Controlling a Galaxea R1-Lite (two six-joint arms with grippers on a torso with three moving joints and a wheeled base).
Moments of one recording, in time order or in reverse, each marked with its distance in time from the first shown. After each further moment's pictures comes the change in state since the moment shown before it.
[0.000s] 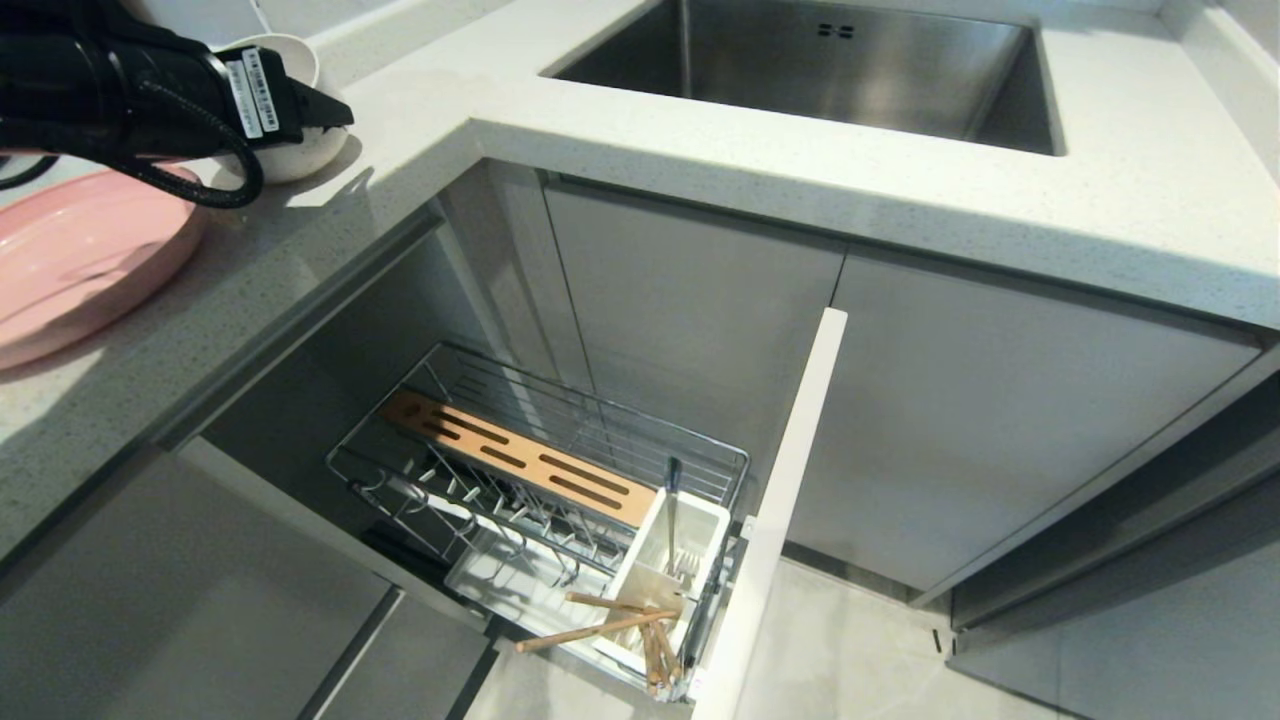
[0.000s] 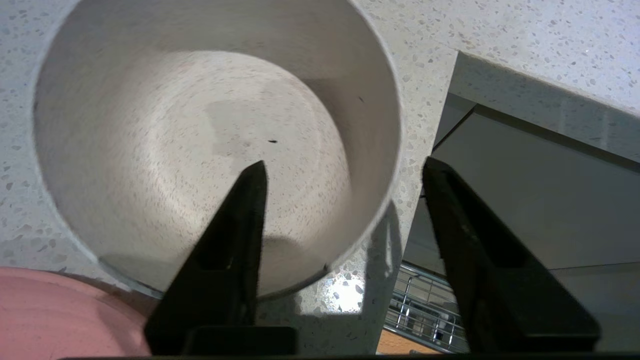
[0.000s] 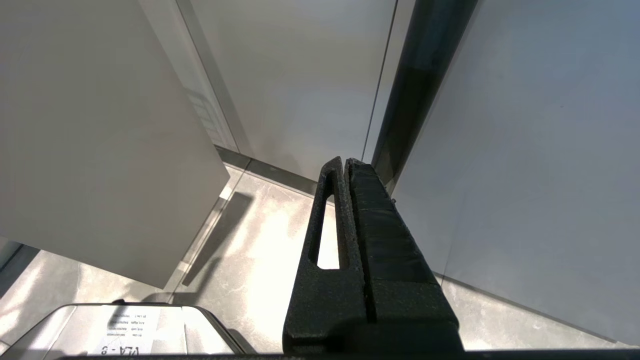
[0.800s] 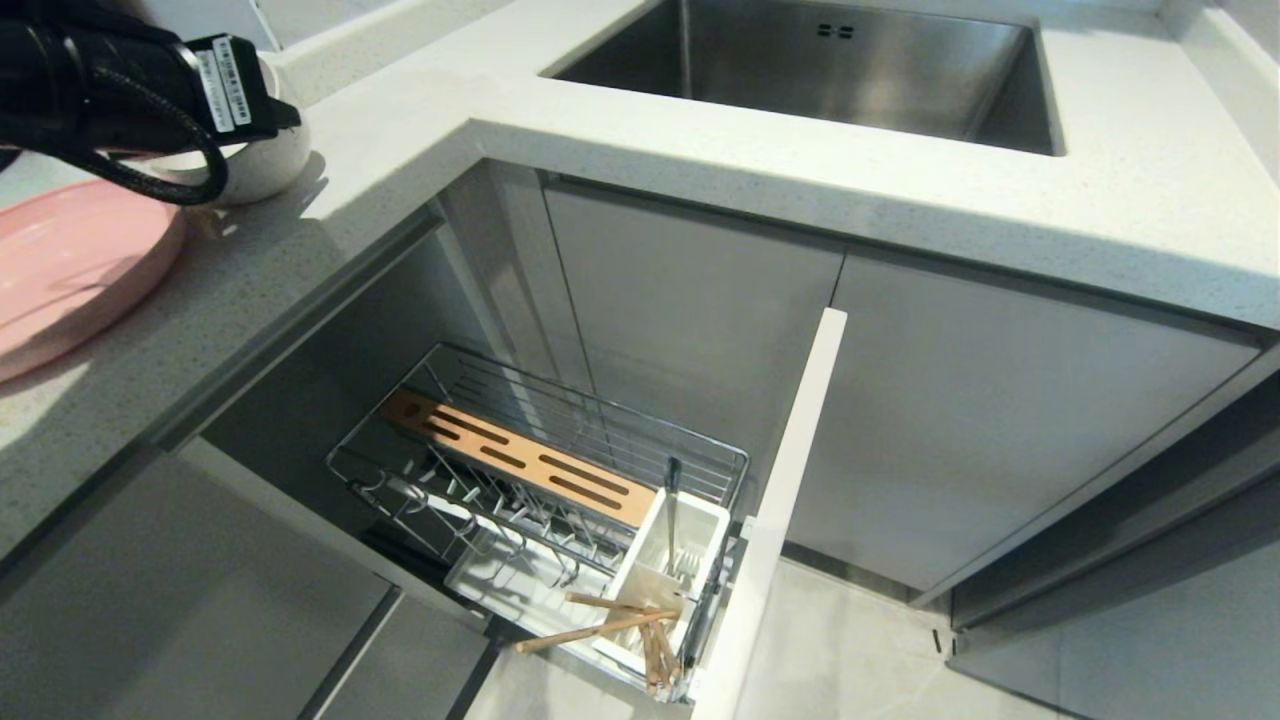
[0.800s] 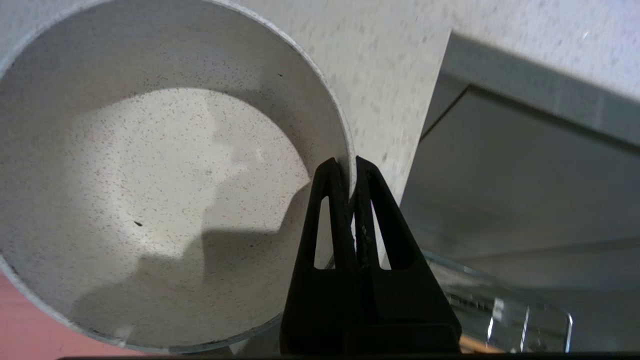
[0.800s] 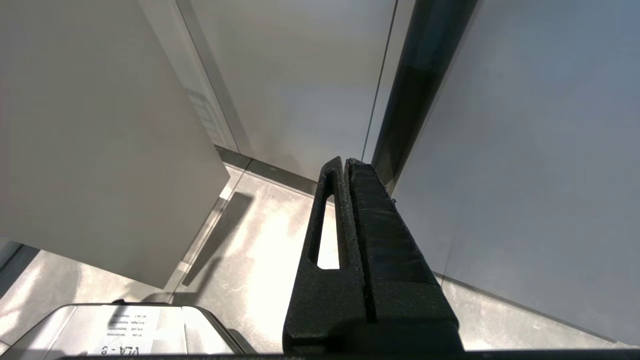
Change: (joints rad) left arm 0.007 -0.045 -0.008 0.082 0.000 -0.006; right arm 0.000 0.000 0.000 0.000 0.000 0.000
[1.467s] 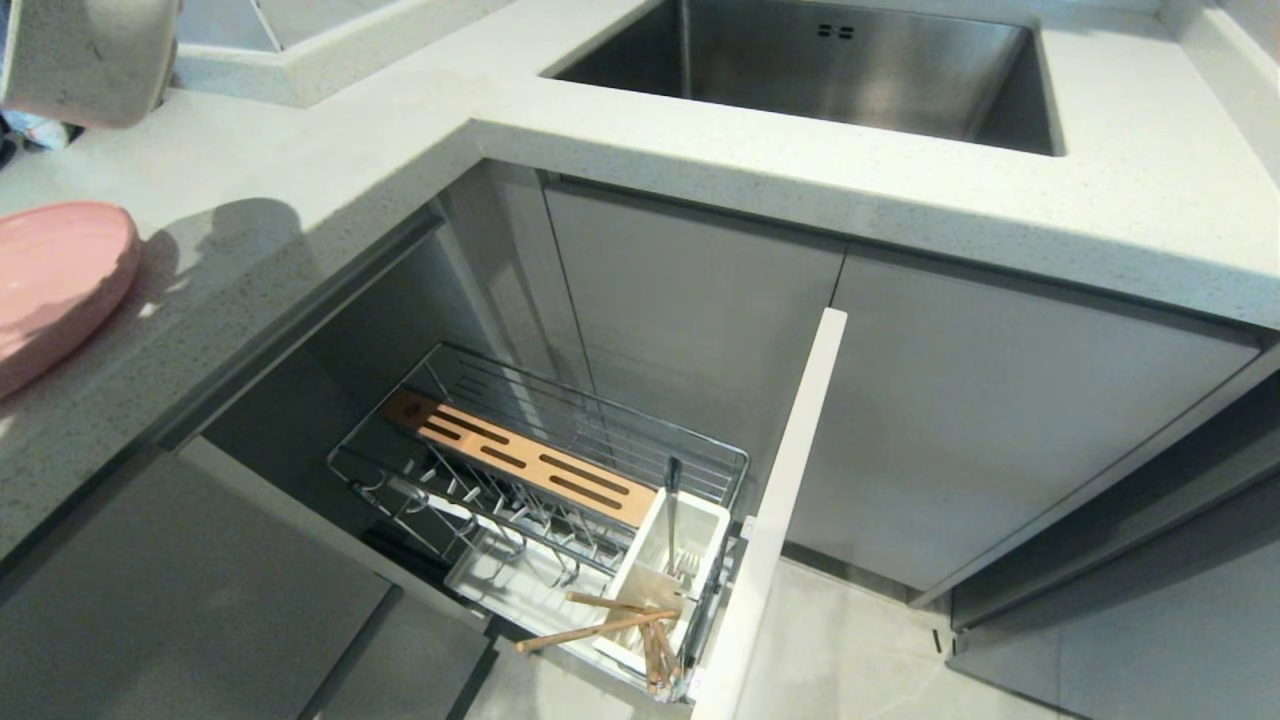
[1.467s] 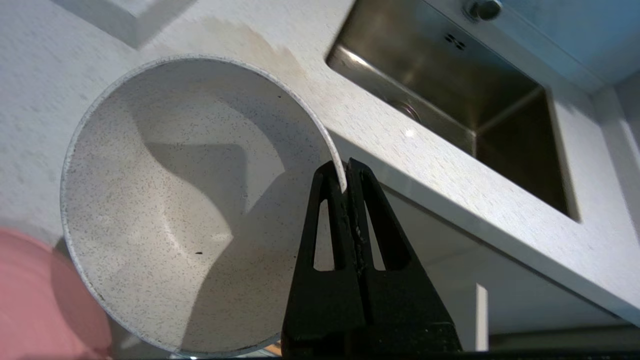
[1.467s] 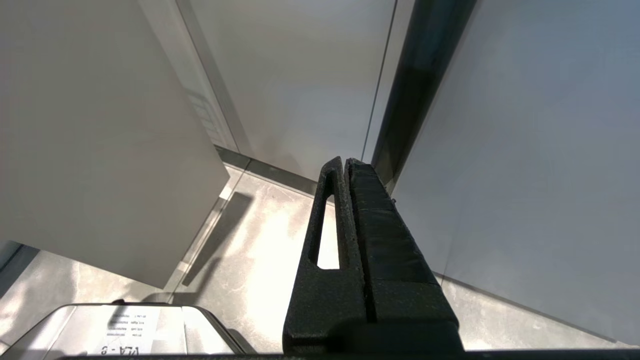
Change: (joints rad) left arm -0.187 -0.257 -0.062 0.094 0.054 -0.277; right arm 0.000 0.000 0.000 0.000 0.000 0.000
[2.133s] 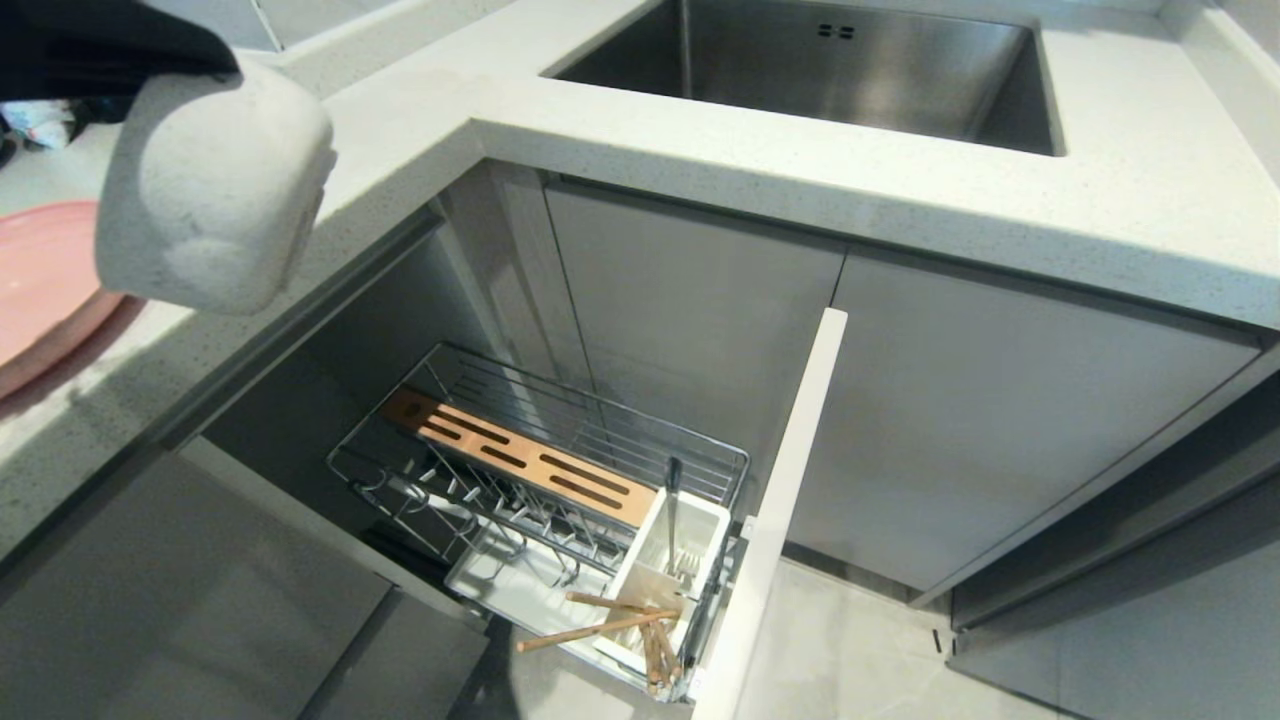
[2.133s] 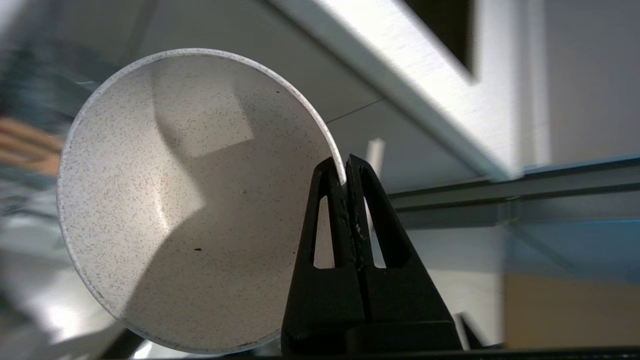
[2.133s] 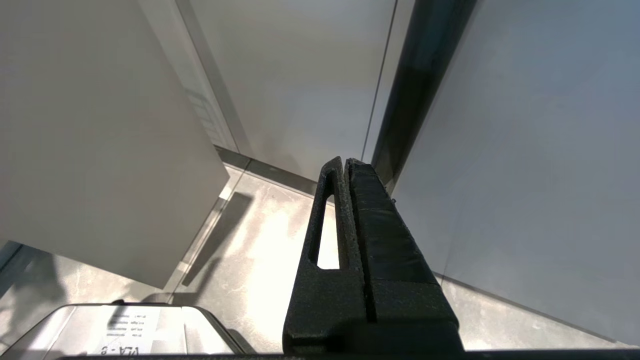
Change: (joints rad) left arm -0.440 -0.072 0.125 0.176 0.142 -0.268; right arm 0.000 0.000 0.000 0.000 0.000 0.000
